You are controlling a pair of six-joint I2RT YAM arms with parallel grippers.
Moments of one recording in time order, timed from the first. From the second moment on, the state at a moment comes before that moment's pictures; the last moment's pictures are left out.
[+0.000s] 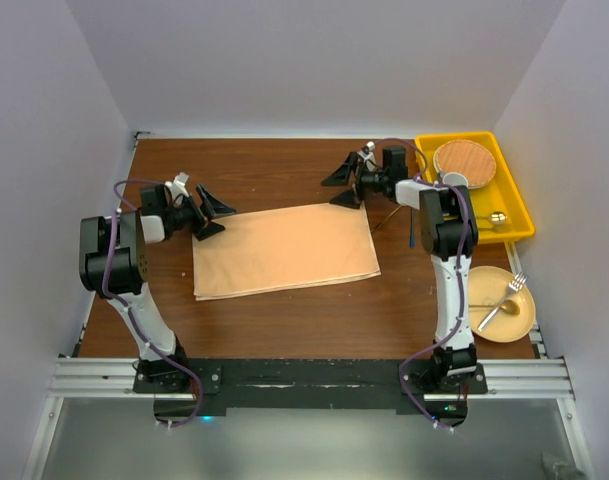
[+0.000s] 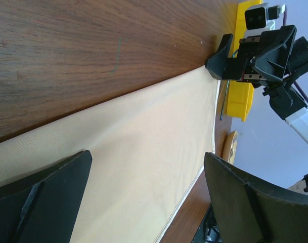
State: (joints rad) left arm 0.20 1.92 0.94 0.21 0.90 -0.62; right arm 0.17 2.43 1.67 0.15 -1.00 0.93
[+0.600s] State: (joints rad) left arm 0.20 2.01 1.21 -0.02 0.82 -0.38; right arm 0.16 2.40 1.70 0.01 -1.03 0.74
